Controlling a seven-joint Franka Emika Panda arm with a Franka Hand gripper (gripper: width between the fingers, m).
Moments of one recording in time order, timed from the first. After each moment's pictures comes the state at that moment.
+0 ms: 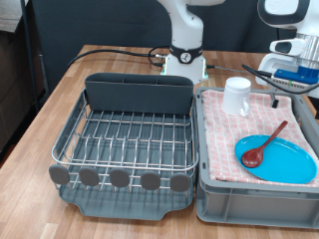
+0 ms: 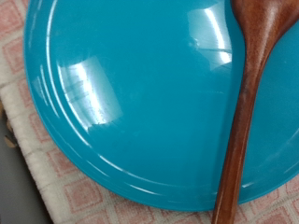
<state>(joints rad) 0.02 0.18 0.44 -2.27 -0.60 2.56 2.13</state>
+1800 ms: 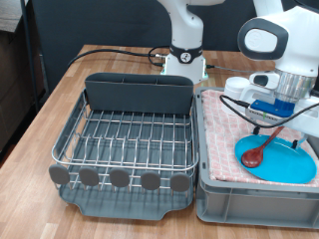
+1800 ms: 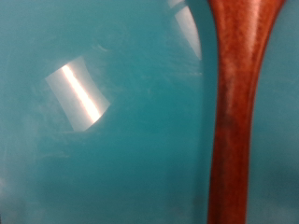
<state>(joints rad) 0.02 0.34 0.35 -2.26 -0.75 2.67 2.33</state>
